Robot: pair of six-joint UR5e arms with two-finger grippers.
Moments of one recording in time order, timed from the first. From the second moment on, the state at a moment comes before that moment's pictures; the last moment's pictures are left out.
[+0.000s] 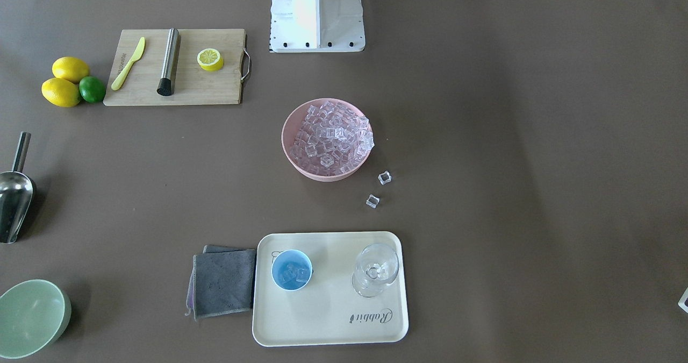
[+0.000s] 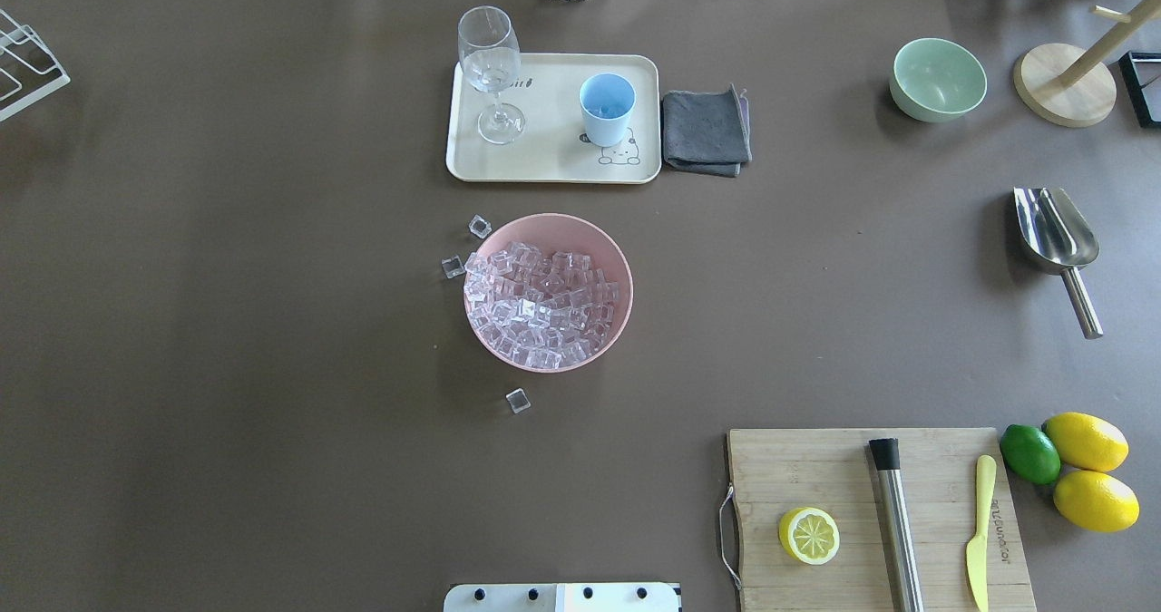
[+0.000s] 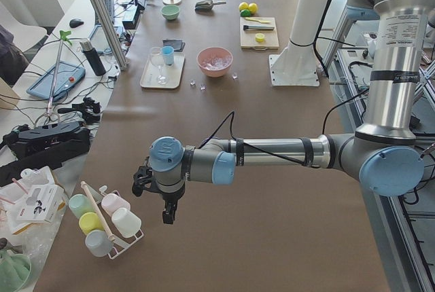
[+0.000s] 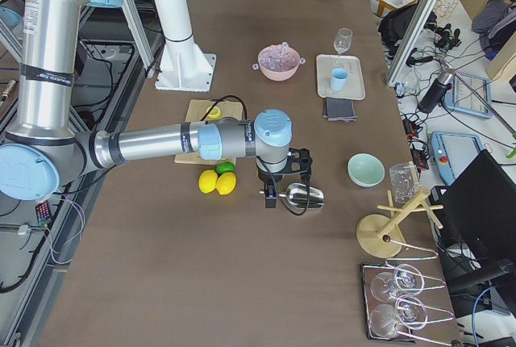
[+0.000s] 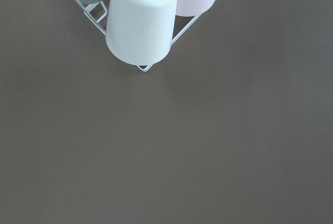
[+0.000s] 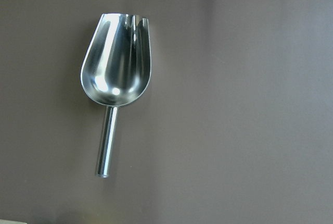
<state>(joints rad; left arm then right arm) -1.60 -1.62 -1.49 -1.70 -2.30 0.02 1.52 -1.74 1.91 -1.65 2.37 0.03</state>
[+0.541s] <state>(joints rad) -1.60 -1.62 -1.49 -1.70 -2.30 0.02 1.64 -1.76 1.82 -1.73 2.37 -0.23</state>
